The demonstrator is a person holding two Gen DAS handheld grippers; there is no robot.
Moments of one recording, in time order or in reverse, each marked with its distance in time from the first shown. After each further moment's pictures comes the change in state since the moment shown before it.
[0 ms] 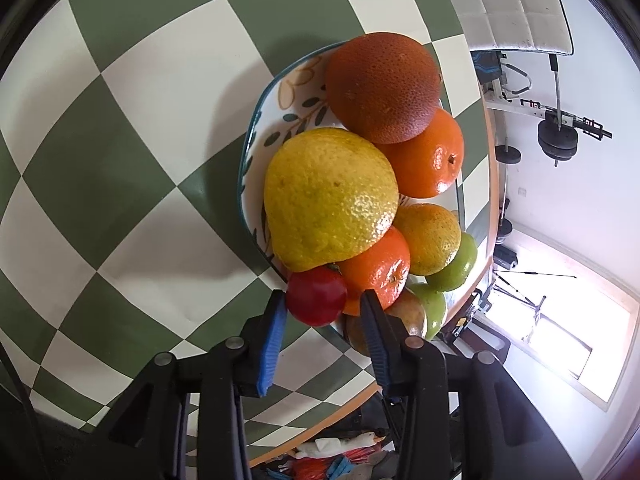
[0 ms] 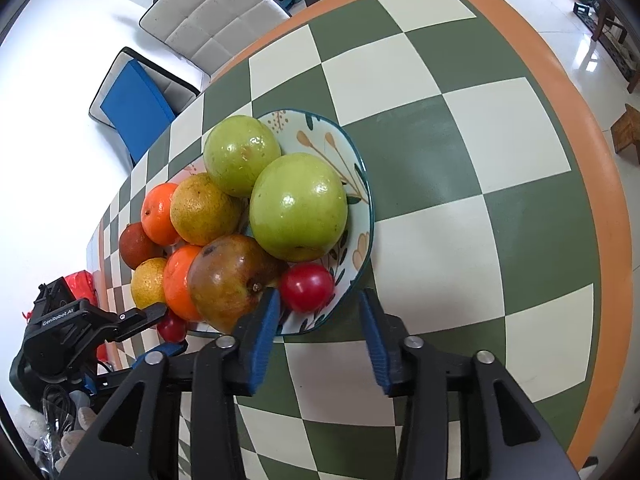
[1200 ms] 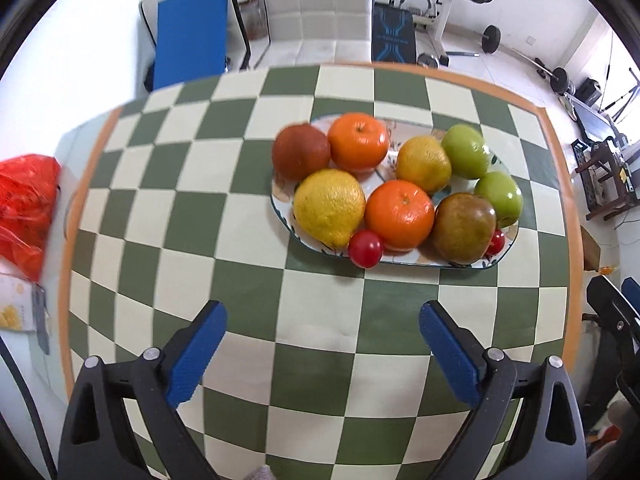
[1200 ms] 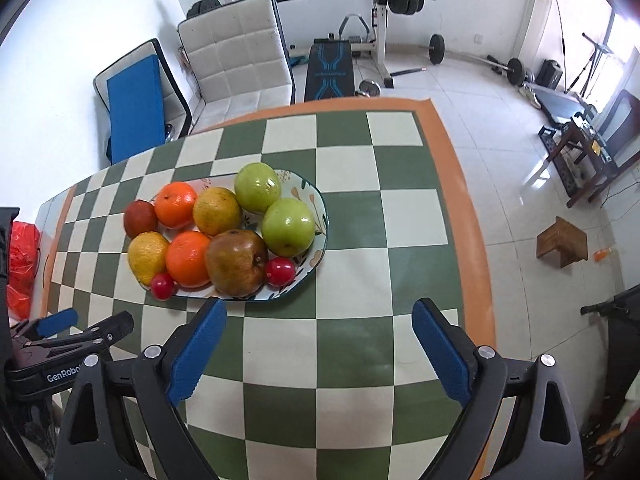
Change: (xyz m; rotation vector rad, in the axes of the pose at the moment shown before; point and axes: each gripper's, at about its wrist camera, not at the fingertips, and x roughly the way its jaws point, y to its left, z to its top) left arm -0.041 -0.061 -0.122 0.865 -0.424 0.628; right arm -0.120 0.056 -0.067 -0.288 -0.276 -0.315
